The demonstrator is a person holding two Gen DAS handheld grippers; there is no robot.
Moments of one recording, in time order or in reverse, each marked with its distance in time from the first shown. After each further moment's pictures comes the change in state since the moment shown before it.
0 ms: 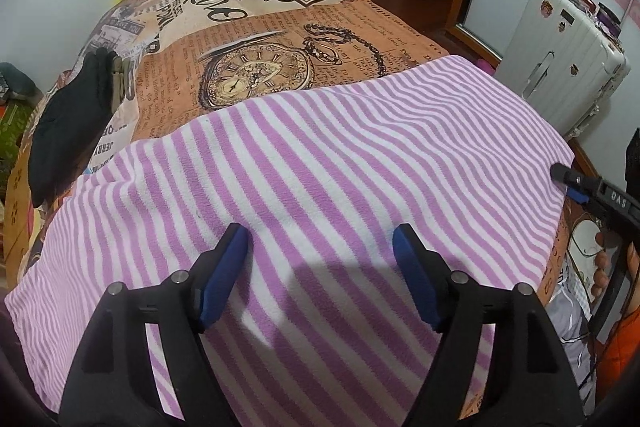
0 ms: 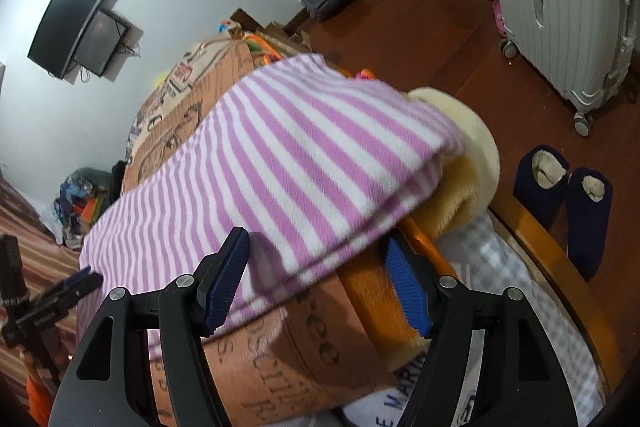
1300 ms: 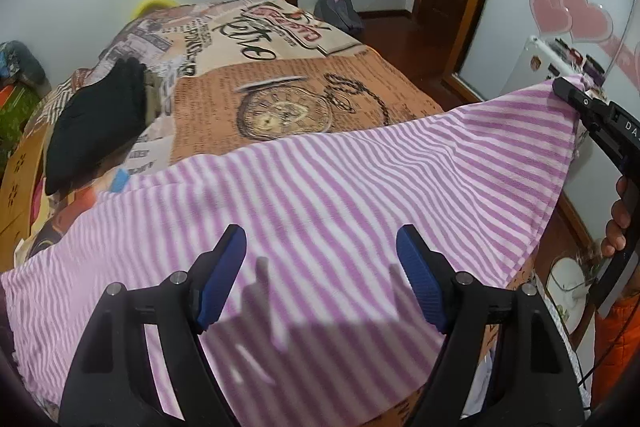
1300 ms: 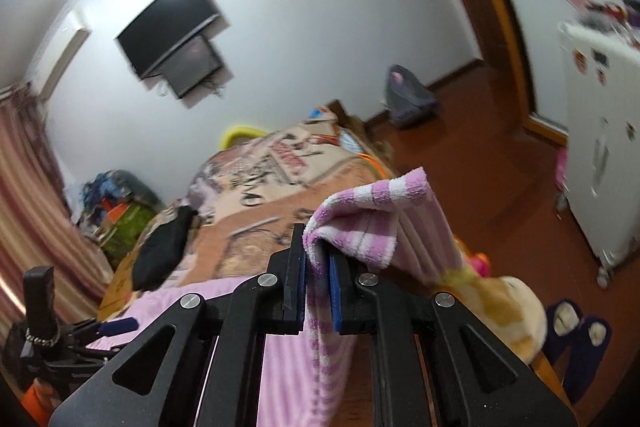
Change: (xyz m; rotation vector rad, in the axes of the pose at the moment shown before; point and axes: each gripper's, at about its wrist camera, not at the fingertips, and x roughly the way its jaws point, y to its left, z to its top) left arm -0.067 0.041 -0.016 -0.103 -0.153 -0.052; right arm -0.055 0.150 0.036 -0.369 -0.301 0.138
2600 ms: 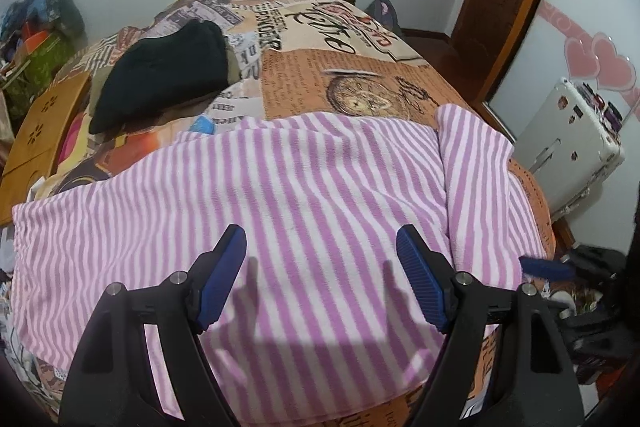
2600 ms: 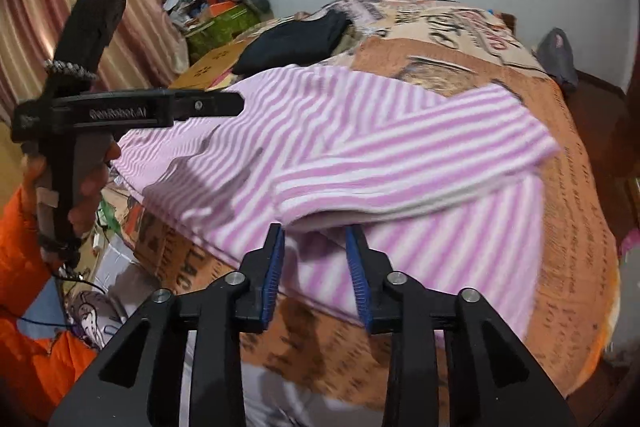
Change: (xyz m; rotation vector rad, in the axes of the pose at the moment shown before) left arm -0.029 0.081 -0.045 -0.150 -0.014 0.039; right arm 0.049 0.114 -0.121 -0.449 0.520 0.222
